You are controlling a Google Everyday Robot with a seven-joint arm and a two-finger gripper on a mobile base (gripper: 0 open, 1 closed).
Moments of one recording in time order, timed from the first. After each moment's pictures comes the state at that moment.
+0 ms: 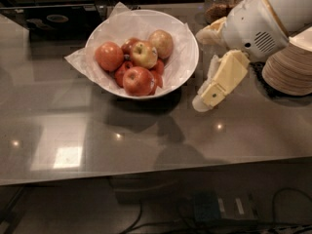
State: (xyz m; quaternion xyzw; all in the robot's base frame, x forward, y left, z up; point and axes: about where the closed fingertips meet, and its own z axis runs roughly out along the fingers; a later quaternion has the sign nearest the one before) arm 0.462 -0.086 0.986 -0.60 0.71 0.20 0.30
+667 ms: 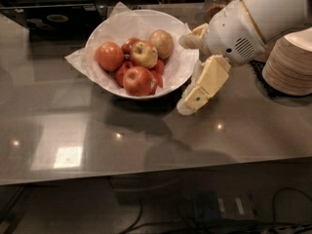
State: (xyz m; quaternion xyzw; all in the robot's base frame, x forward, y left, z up) arm 0.463 -0.053 0.976 -0.62 0.68 0.24 0.31
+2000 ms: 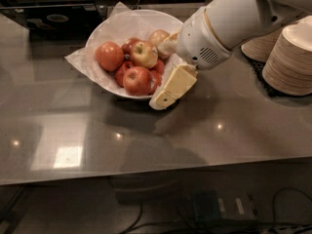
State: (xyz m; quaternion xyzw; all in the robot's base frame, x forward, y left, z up) arm 0.488 -0.017 0.958 -0.63 0.68 0.17 0.32
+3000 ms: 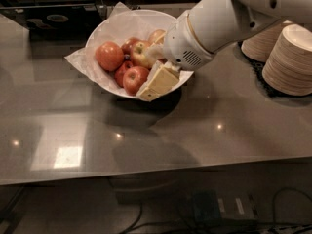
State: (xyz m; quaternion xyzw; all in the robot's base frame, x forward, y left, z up) arm 0.503 0.006 0.950 -0.63 0.68 0.16 0.34
